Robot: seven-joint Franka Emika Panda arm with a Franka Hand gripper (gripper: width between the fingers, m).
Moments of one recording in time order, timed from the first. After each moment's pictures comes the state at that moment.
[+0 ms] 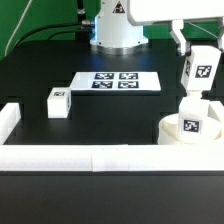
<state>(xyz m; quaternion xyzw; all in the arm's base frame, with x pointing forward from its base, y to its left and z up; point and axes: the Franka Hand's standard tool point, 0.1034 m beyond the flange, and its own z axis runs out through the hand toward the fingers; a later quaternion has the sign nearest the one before) 0.608 0.101 0.137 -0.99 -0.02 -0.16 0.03</state>
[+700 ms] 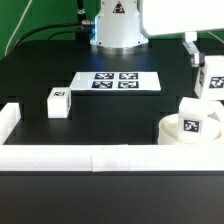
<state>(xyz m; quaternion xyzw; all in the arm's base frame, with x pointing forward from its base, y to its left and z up) 0.611 0.120 0.124 -0.98 -0.03 -0.17 0.03</state>
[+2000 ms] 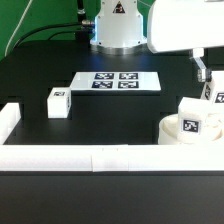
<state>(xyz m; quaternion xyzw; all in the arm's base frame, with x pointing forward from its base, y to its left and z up) 0.614 0.121 0.106 -0.98 -0.03 -0.18 0.03</state>
